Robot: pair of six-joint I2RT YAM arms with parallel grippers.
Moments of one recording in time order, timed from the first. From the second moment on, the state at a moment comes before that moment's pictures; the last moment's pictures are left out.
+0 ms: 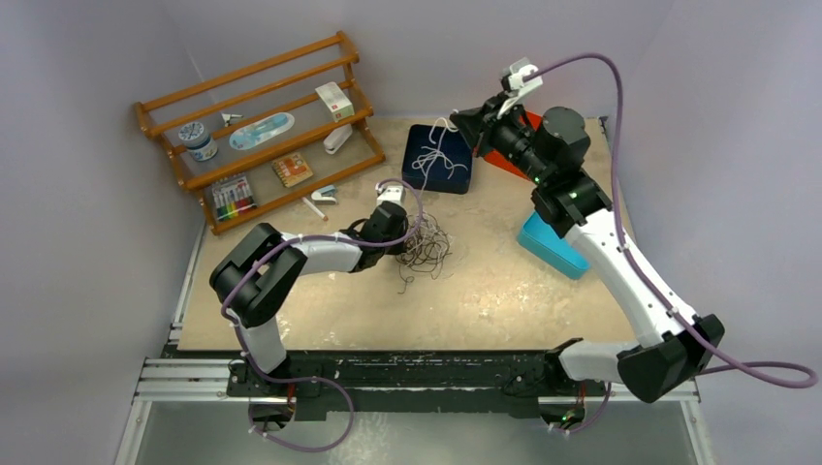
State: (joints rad) left arm -0.71 1.79 0.90 0.15 -0.26 -0.52; right arm 0.46 1.29 1.37 -0.03 -0.24 0.15
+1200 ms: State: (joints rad) left arm -0.72 1.78 0.87 0.19 -0.28 -0.52; right arm 0.46 1.10 1.59 0.10 0.34 -0.20
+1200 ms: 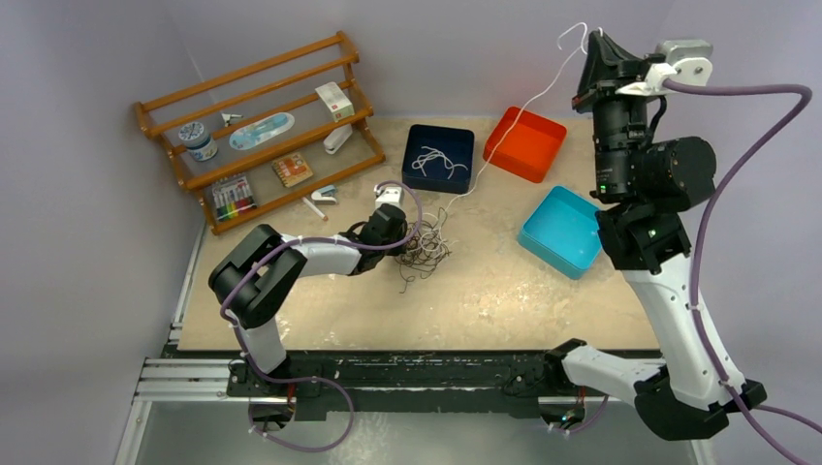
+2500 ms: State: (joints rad) left arm -0.71 1.70 0.79 0.14 -0.48 -0.54; right arm 0.46 0.93 1.61 0.08 0.18 -0.22
